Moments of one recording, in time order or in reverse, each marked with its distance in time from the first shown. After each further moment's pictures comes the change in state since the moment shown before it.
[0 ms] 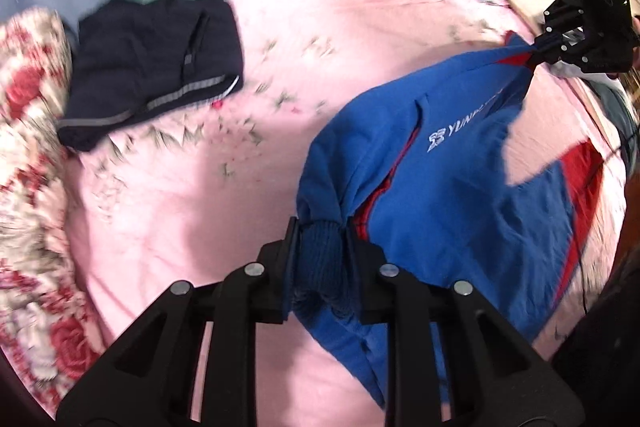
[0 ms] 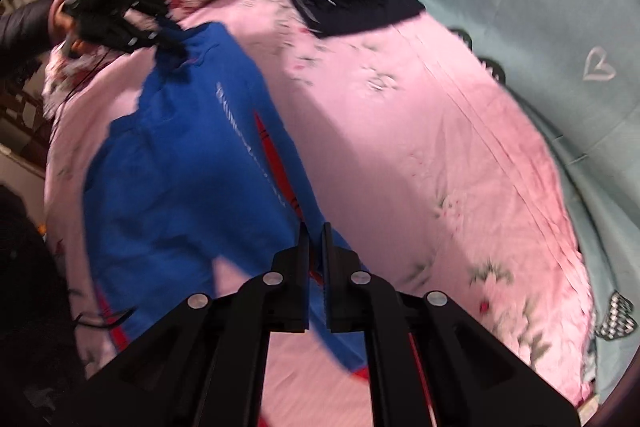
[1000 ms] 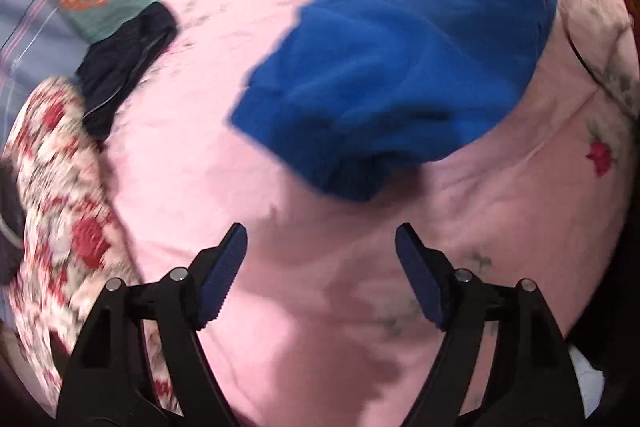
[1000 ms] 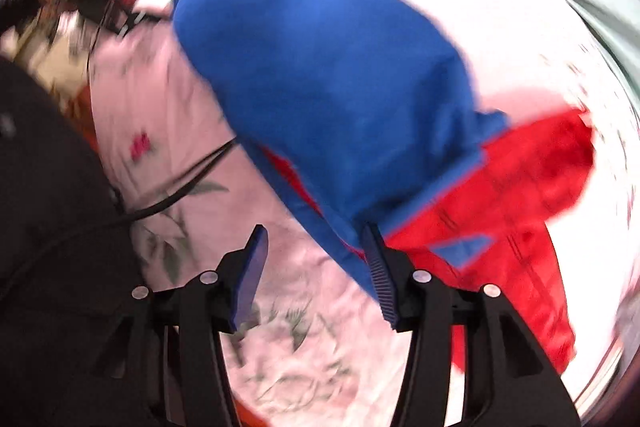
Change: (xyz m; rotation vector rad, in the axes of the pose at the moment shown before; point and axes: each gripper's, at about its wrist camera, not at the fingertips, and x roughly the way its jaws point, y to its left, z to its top) left arm -0.032 -0.091 -0.187 0.400 0.128 0.249; right arm 0.007 0.197 -0.133 0.398 0.069 -0.035
